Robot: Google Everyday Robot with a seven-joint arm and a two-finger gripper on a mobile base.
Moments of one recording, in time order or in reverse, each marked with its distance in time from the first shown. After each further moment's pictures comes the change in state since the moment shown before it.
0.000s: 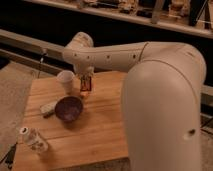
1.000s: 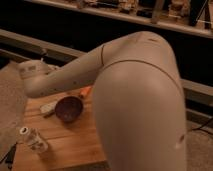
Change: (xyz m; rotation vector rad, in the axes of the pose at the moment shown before) arm -0.010 0.143 -0.017 0.100 -0.422 -0.385
